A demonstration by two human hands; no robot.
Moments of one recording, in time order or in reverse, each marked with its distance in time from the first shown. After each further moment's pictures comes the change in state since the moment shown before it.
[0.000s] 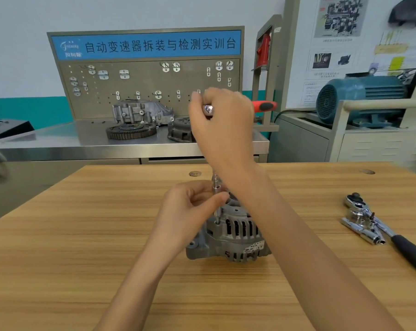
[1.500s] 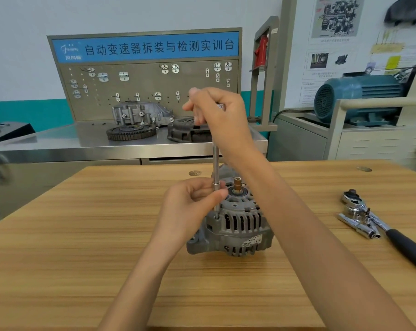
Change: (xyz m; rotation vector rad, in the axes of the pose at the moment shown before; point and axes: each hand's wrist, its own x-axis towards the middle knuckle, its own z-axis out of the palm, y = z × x) left_hand -0.004 0.004 0.004 -0.065 0.031 -0.058; right_hand 0.006 0.008 -0.007 0.758 -0.214 0.188
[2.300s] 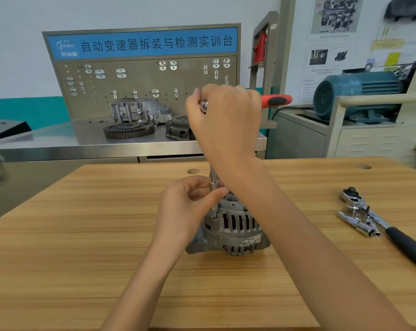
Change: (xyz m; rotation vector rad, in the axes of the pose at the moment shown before) left_hand 0.001 -0.004 0.004 0.044 0.094 0.036; right_hand -0.008 -0.001 0.011 -1.041 0.331 -0.255
